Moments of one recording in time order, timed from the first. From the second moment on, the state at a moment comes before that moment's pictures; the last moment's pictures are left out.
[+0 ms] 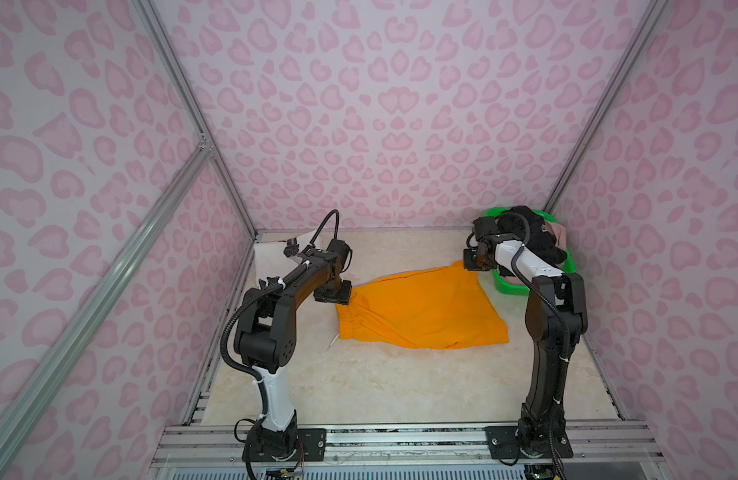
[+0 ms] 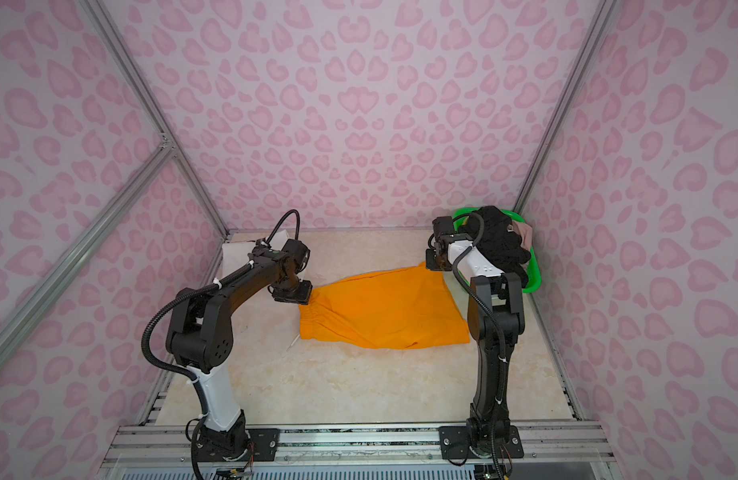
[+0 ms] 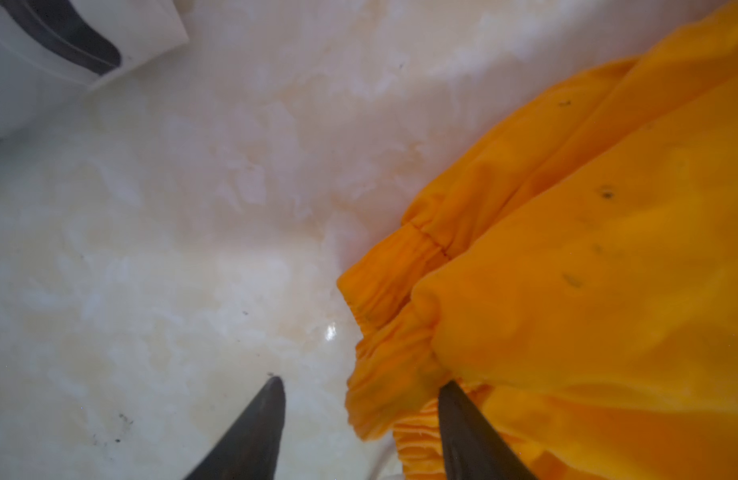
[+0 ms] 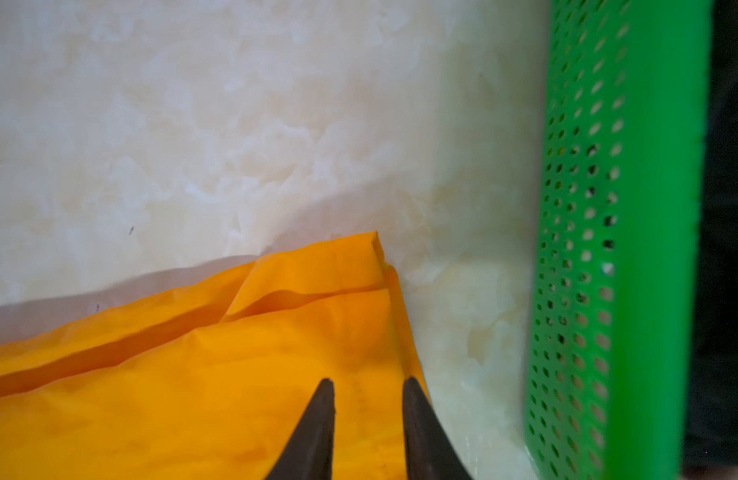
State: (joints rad) left arm -0.33 1.93 1.49 -0.94 -0.08 -0.18; right arm 0.18 2.10 1.71 -0.68 0.09 0.14
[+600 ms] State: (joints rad) left arm -0.37 1.72 1.34 -0.87 0.13 -0.31; right arm 0.34 1.81 1.39 -0.76 -0.17 0.10
